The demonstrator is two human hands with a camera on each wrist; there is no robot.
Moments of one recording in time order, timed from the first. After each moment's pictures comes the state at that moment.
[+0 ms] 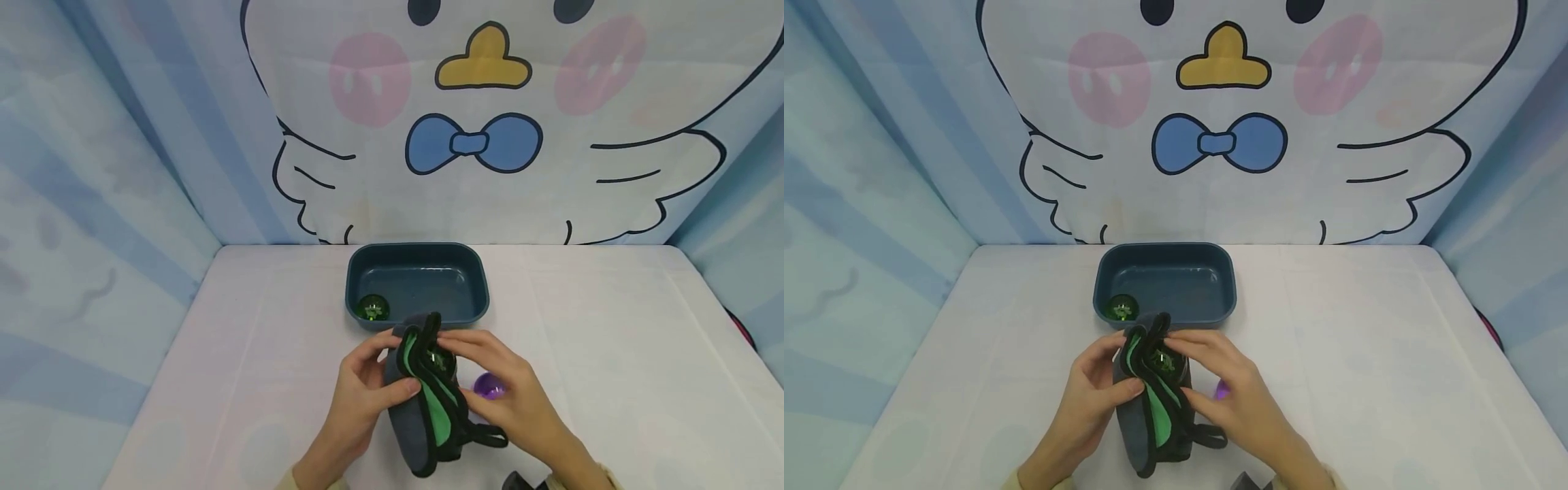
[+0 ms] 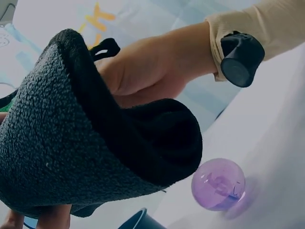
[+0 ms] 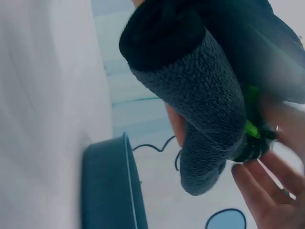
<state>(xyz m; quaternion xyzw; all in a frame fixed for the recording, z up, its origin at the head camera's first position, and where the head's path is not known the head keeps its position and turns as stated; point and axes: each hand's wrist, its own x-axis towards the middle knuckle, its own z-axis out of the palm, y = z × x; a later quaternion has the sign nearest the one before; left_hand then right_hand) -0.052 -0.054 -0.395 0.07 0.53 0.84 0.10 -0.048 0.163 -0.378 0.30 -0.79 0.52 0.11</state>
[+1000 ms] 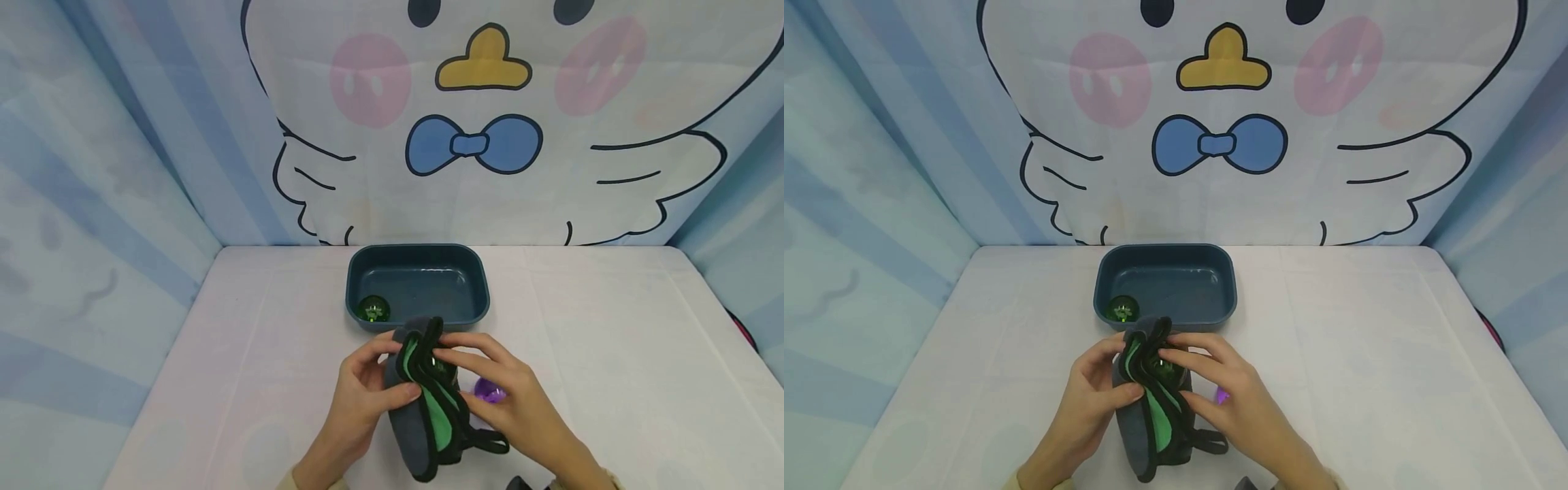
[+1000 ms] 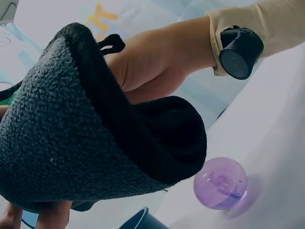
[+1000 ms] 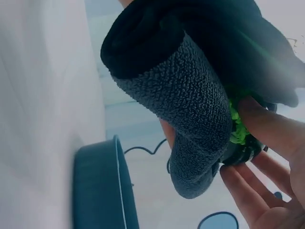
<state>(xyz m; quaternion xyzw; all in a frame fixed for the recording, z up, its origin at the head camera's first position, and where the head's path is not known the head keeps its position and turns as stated) -0.053 -0.055 -0.397 0.09 0.52 0.85 0.11 -0.043 0.166 -0.372 0.29 -0.83 0.47 0.10</state>
